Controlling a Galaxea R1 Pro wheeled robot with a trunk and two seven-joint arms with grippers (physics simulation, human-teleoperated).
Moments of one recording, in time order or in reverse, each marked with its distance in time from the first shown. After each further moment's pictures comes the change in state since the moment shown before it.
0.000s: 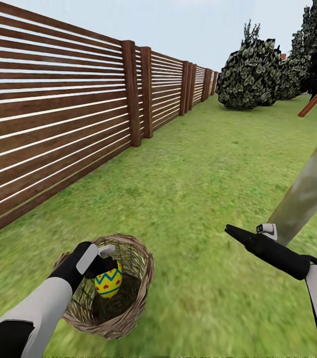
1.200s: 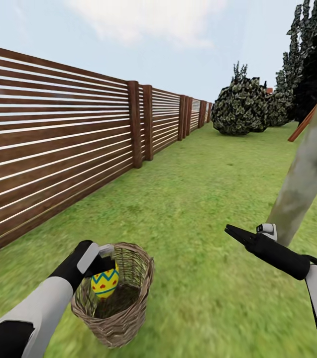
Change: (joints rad) left arm 0.001 -0.004 -0.011 -0.027 -0.003 0.017 0.076; right arm 0.000 0.000 0.000 0.002 -0.001 0.000 0.000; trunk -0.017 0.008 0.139
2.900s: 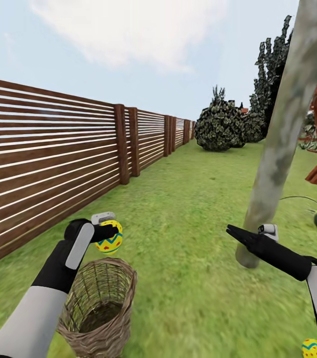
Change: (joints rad) left arm 0.101 -0.006 -0.008 -0.648 0.002 0.108 0.081; right arm 0.003 0.000 -0.012 0.004 0.002 0.000 -0.003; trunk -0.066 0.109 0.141
